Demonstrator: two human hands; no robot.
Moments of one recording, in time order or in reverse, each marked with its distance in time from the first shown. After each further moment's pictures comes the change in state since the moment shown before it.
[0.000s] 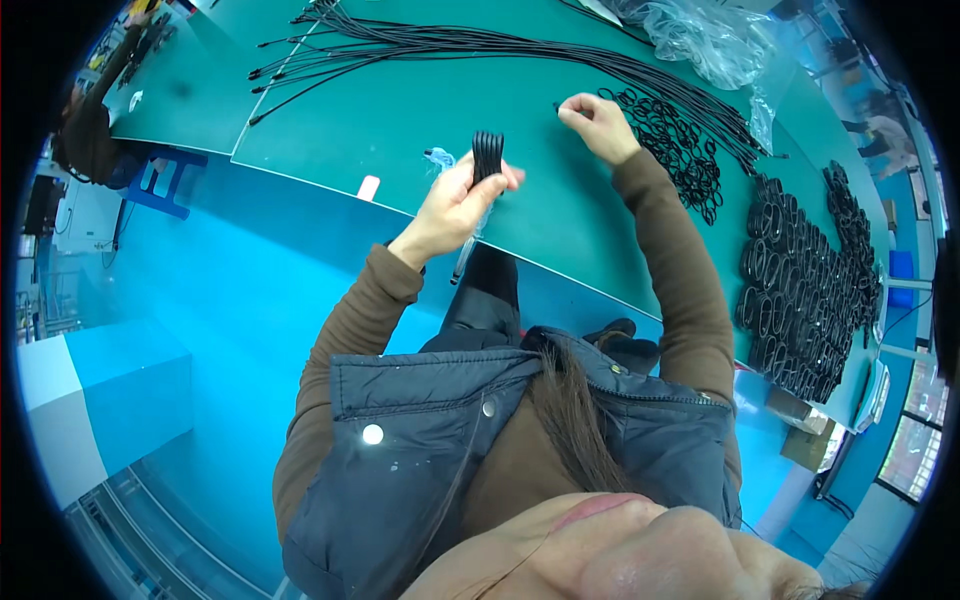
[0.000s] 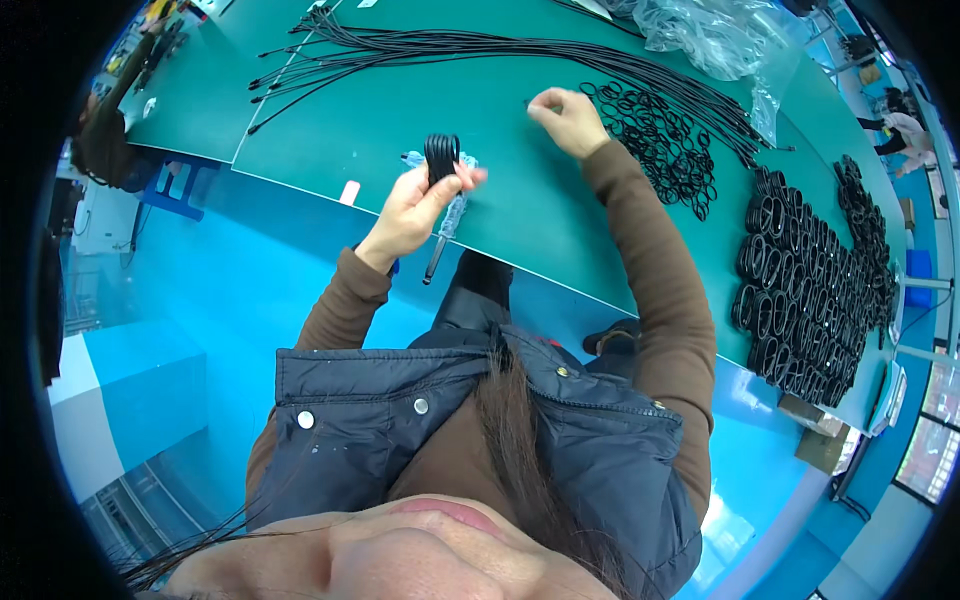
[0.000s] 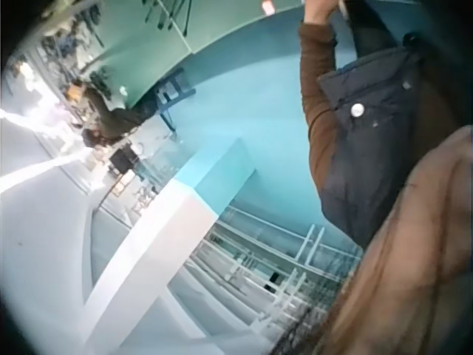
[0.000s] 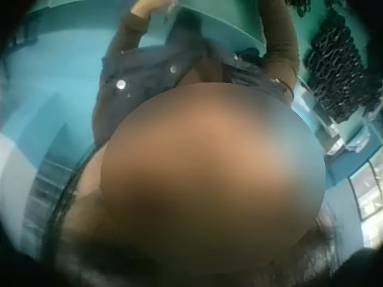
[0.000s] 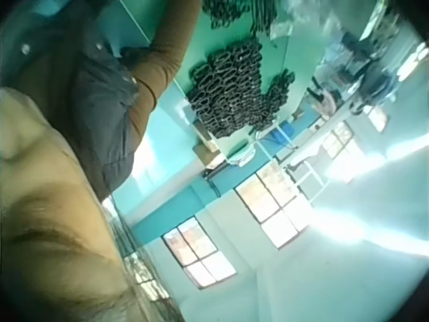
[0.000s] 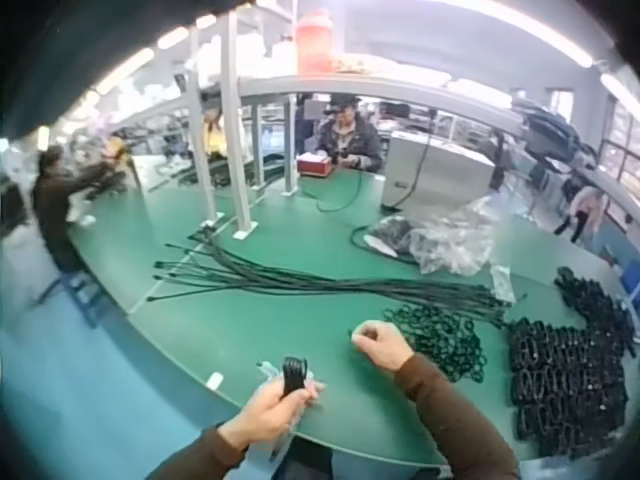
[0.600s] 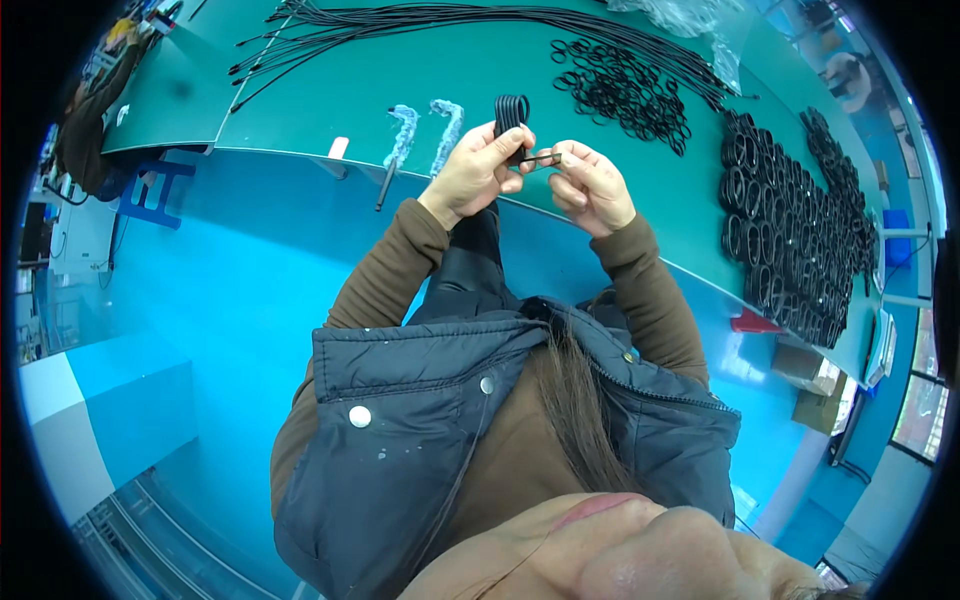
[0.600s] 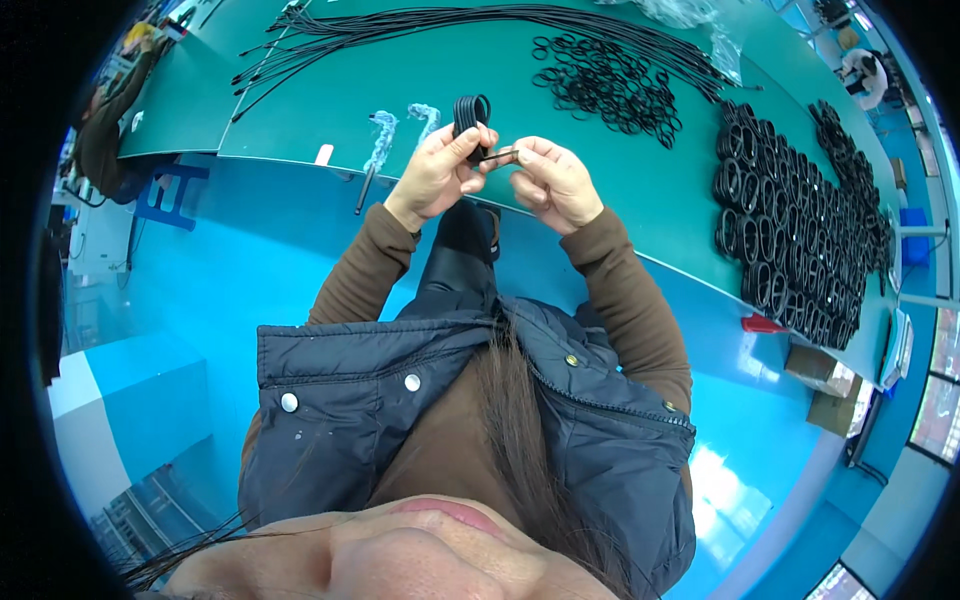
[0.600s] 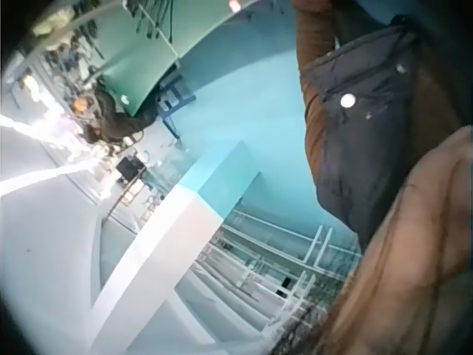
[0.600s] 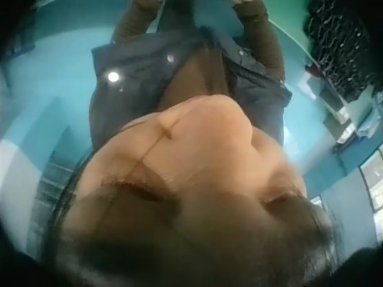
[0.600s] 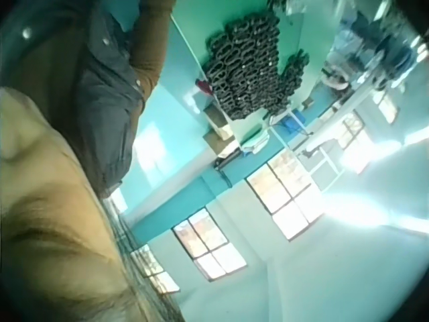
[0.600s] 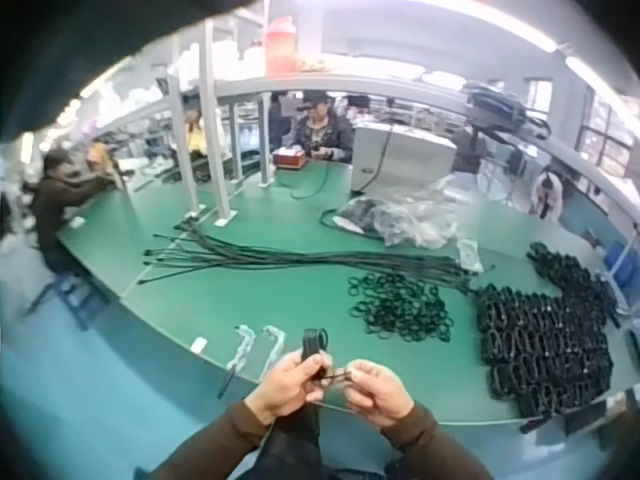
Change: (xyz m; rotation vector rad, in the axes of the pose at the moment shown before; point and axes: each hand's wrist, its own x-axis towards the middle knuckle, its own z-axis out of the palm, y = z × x) left_hand -0.004 -0.019 0.069 -0.692 -0.153 -0.189; right_hand -0.181 -0.054 -0.020 1.492 -0.223 0.280
